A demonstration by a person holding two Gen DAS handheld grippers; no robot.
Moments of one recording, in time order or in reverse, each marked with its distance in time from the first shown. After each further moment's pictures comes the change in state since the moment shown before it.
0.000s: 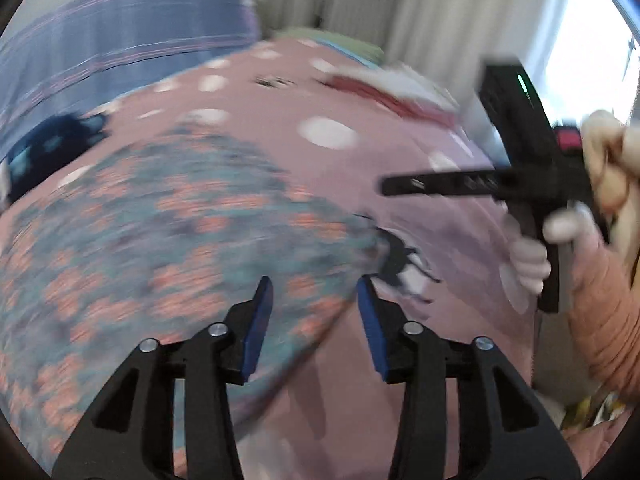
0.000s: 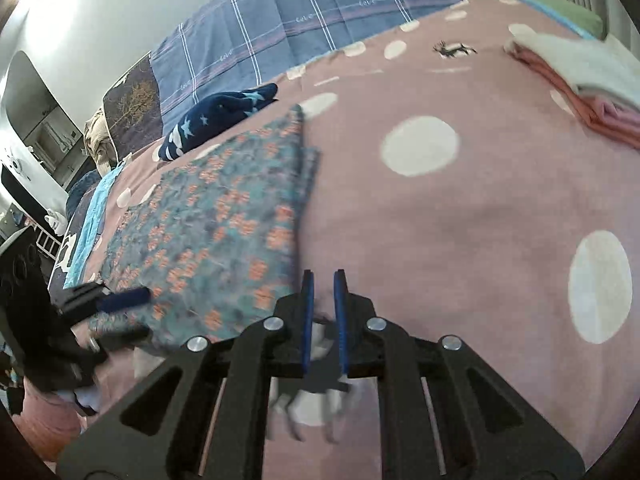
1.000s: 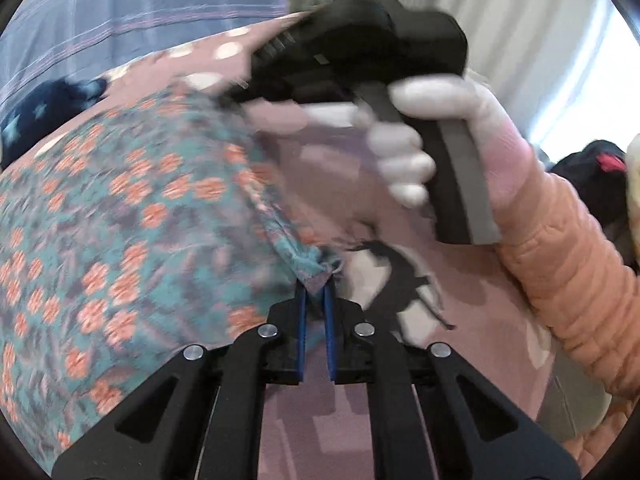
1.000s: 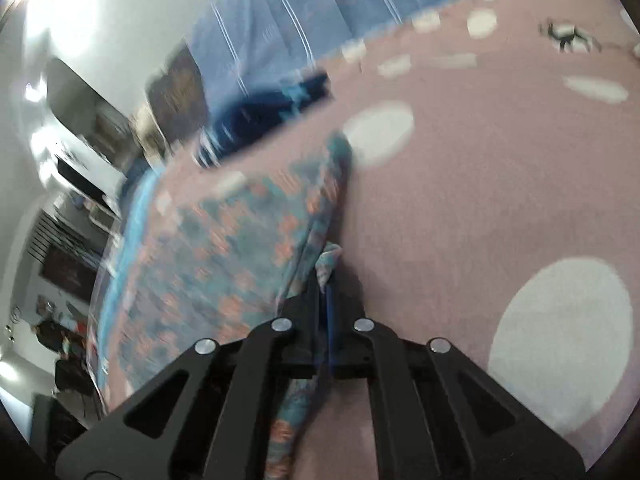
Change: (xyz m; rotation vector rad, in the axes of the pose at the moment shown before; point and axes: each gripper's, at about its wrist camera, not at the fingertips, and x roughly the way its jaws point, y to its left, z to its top) left arm 0.051 -0.012 0.015 -0.129 0.055 0.049; right arm 0.121 0.008 0.119 -0.033 0.088 0.306
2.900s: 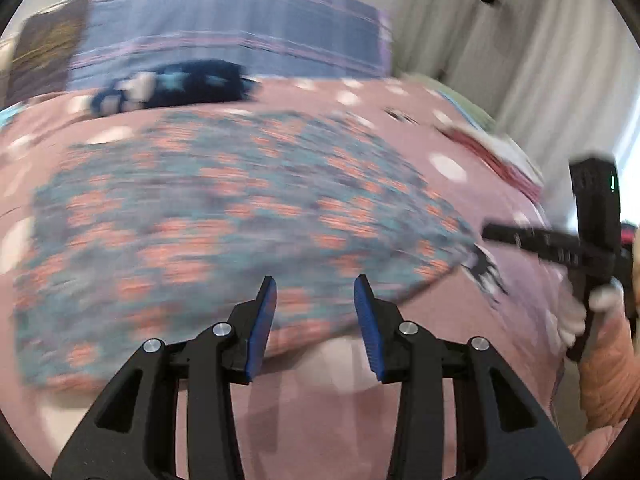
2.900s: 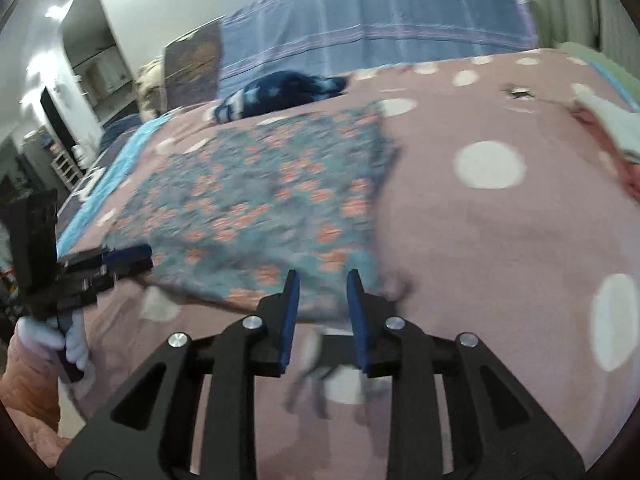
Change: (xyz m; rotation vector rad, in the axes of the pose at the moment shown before) left arm -0.147 0.100 -0.115 -0.325 -0.233 0.229; right arm -0.085 0.084 -0.155 -0.251 -0.039 -0.225
